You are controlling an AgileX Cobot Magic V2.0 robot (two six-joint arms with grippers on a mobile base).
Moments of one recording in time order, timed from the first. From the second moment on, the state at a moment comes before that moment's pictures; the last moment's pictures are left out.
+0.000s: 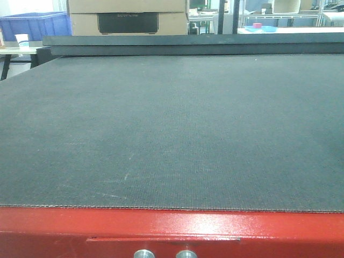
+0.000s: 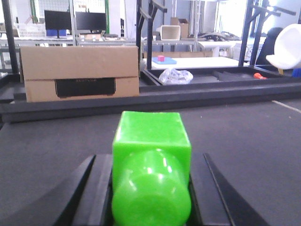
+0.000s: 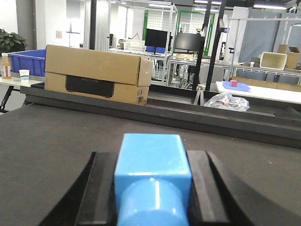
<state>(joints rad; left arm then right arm) -0.29 0.56 -0.69 -0.12 0.17 0.13 0.16 0.37 -0.56 0.26 0.19 -0.30</state>
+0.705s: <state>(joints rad) -0.29 0.56 -0.69 -0.12 0.16 0.13 0.16 0.37 -0.56 0.26 0.19 -0.30</state>
